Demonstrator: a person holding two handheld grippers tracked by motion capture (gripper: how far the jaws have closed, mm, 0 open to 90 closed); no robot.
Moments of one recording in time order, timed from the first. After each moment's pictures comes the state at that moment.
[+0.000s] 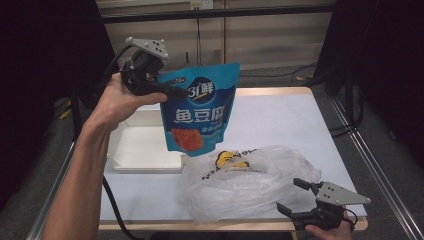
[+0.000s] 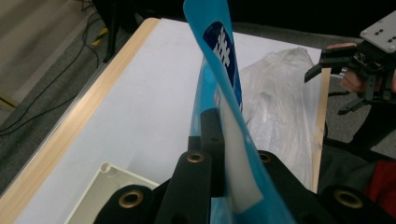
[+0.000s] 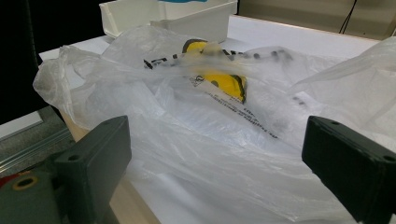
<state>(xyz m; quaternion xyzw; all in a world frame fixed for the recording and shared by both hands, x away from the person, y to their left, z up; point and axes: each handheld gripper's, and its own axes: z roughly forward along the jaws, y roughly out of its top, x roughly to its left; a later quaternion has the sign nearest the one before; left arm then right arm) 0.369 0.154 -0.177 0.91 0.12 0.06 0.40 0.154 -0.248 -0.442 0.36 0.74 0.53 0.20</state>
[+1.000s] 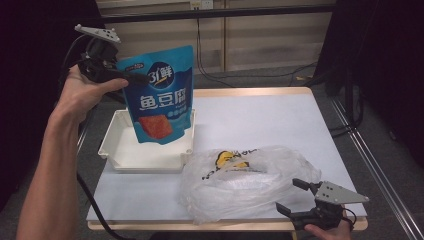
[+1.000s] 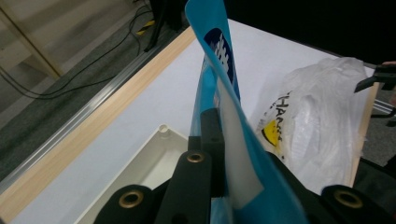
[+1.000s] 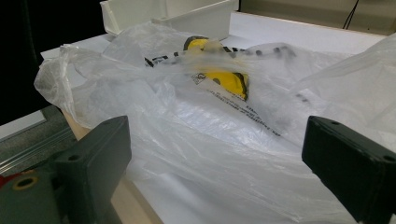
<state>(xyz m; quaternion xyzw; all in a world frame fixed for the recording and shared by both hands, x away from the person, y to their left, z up) 0.403 0.233 -0.172 0.88 0.21 0.09 0.41 0.155 -0.247 -0.443 0.36 0.74 0.53 0.19</state>
